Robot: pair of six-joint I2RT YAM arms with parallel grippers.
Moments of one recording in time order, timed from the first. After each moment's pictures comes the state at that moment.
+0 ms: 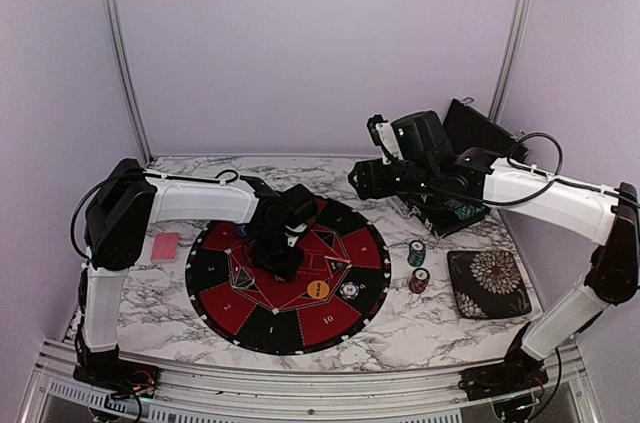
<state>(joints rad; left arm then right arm) -0.89 2.13 1.59 -0.89 -0.04 -0.37 0.76 1.51 1.28 -0.34 0.20 0.28</state>
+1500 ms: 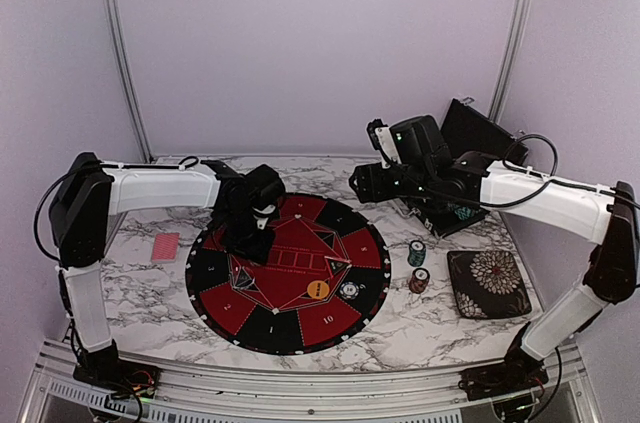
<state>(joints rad) -0.77 1.94 1.45 -0.89 -0.06 -0.39 0.76 1.52 1.26 -0.33 0.21 0.29</state>
